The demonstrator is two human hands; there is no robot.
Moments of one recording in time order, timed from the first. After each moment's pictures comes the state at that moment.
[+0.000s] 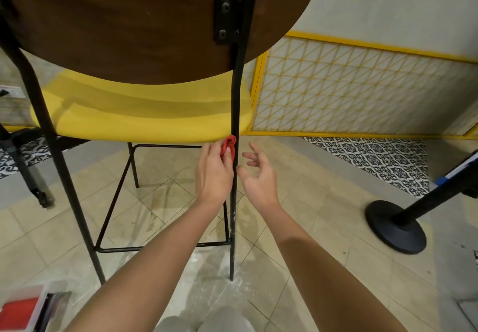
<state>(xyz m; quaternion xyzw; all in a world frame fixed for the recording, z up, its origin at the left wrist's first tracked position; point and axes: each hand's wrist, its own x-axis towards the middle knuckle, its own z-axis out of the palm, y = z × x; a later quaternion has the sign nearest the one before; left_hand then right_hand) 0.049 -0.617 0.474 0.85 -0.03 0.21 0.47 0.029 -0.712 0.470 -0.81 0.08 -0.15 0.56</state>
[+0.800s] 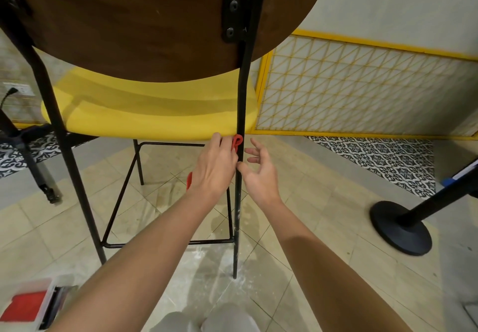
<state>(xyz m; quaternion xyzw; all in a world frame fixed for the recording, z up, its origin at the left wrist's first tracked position) 0.059 -0.602 0.480 0.92 -0.13 0.24 0.28 0.031 -0.704 0.474 -0.81 0.07 -0.14 0.57</state>
